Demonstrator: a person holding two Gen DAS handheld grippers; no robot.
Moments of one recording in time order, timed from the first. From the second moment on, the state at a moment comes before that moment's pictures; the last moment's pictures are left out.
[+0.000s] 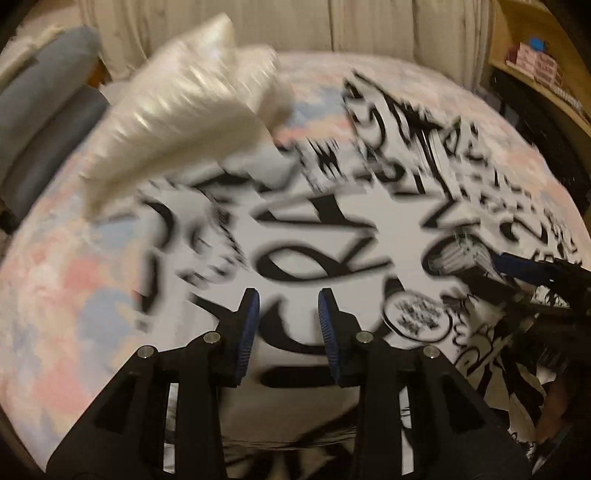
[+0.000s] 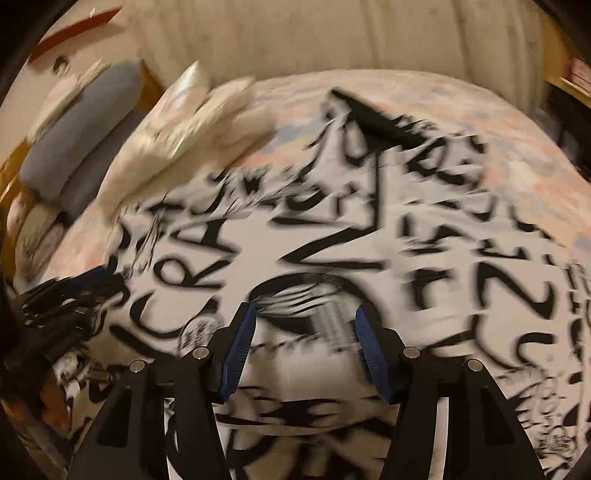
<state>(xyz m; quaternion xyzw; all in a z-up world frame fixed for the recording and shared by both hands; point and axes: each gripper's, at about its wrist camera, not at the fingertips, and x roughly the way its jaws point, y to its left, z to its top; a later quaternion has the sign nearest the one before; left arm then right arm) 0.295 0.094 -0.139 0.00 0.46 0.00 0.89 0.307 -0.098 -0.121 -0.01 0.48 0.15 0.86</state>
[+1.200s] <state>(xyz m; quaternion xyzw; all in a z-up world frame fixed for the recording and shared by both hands) 0.142 0.171 -0.019 -0.04 0.40 0.01 0.92 0.129 -0.248 0.002 0.05 0.45 0.05 0.89</state>
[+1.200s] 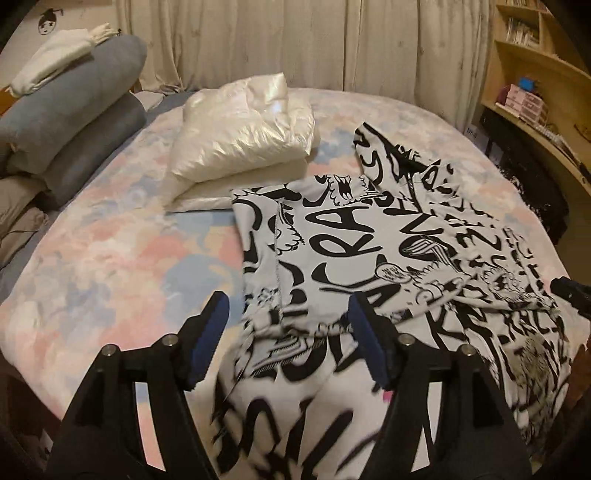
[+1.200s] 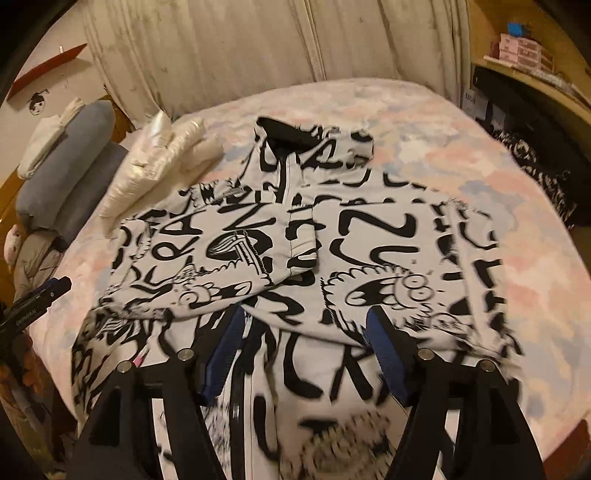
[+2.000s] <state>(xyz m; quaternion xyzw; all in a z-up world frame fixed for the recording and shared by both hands) 0.011 0.240 -0.112 -0.13 0.49 -0.06 0.86 -0.095 -0.402 -0.014 0.07 0.48 -0.04 0.87</state>
